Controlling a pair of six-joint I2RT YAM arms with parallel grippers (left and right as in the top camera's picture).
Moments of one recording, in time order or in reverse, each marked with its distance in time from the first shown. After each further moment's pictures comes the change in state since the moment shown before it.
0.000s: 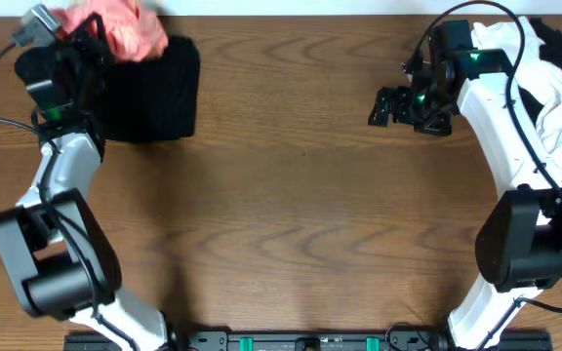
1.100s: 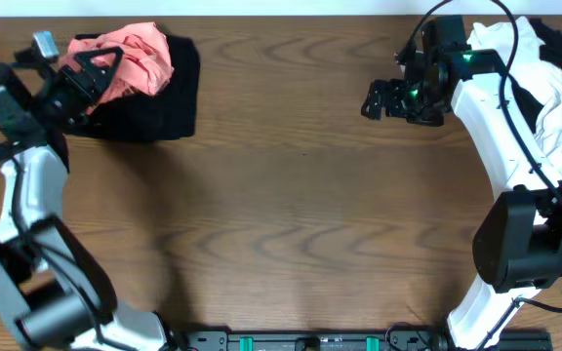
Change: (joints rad) left arm 0.142 -0.136 0.005 -0.383 0.625 -0.022; right arm 0.027 0.000 0.000 0.097 -0.006 0.000
